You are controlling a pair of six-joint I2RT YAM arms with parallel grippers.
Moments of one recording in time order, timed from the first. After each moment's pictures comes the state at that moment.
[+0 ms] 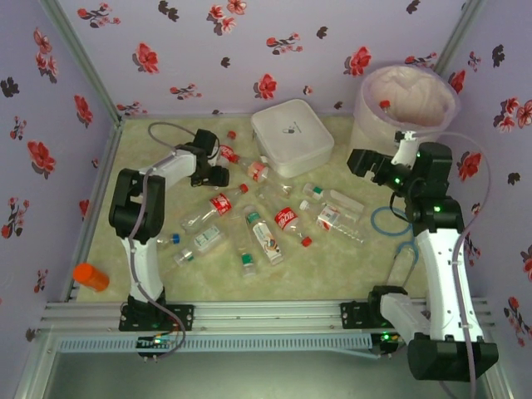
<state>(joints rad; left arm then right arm) -0.32 2.03 1.45 -0.62 -0.02 -0.18 -0.02 0.94 1.08 -0.57 -0.50 0.39</state>
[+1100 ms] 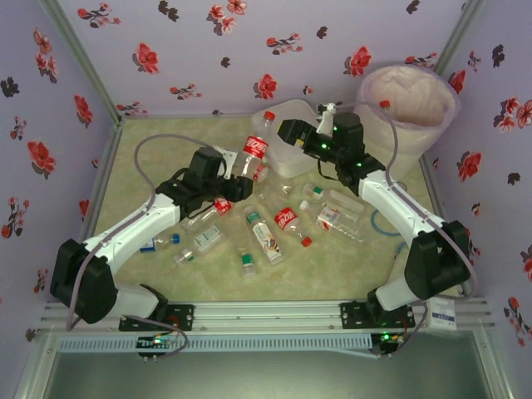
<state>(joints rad) -0.62 1.36 1.04 -0.36 0.14 -0.30 0.42 1.50 1.21 0.06 -0.47 0.81</state>
